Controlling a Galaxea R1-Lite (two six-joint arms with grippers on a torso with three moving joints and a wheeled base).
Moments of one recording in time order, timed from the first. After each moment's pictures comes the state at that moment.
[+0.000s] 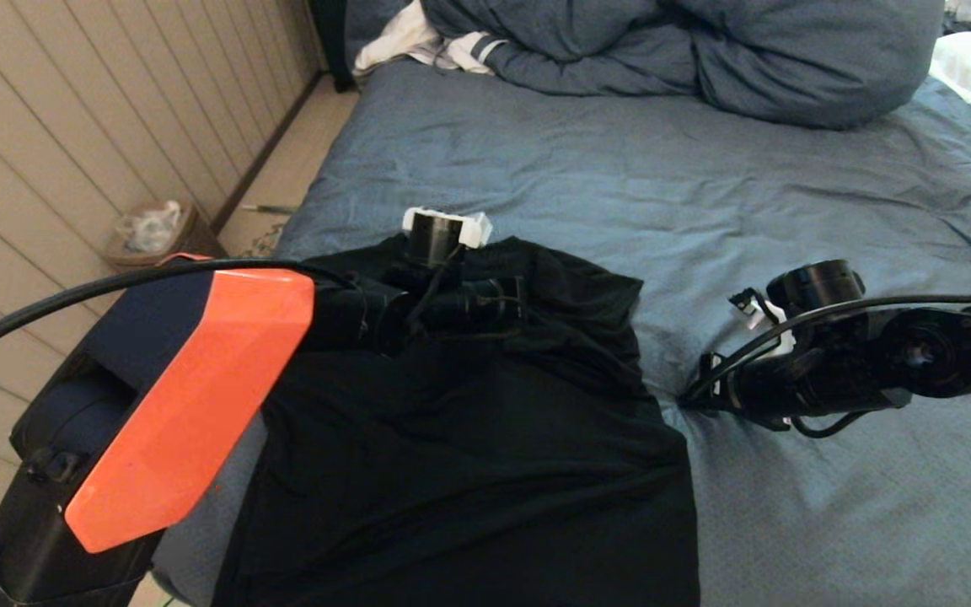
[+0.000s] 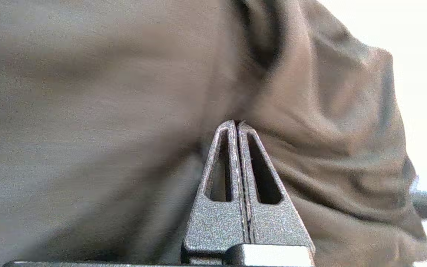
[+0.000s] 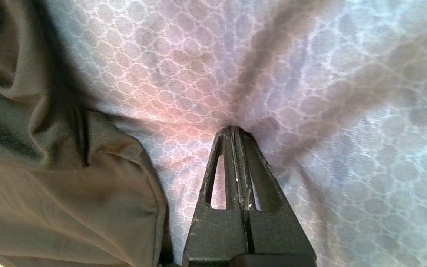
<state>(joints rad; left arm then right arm) -0.60 2.39 -1.89 -0.20 -0.21 -0.35 0.10 1.83 -1.02 0.07 0.26 0.38</state>
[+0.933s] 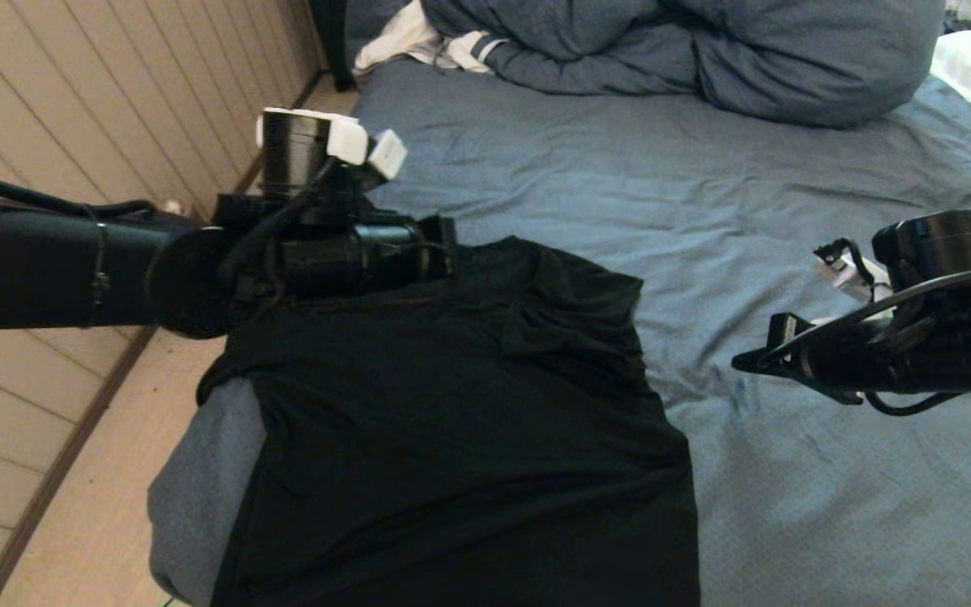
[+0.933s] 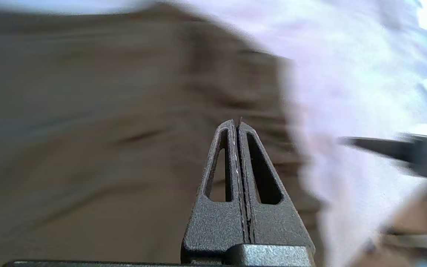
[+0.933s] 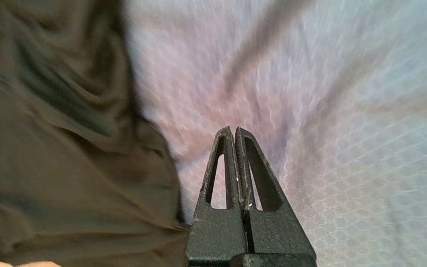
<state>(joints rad) -0.56 1.87 -1.41 -0.21 -0.19 -0.38 0.05 1.61 -1.04 0.08 0.27 0.39</state>
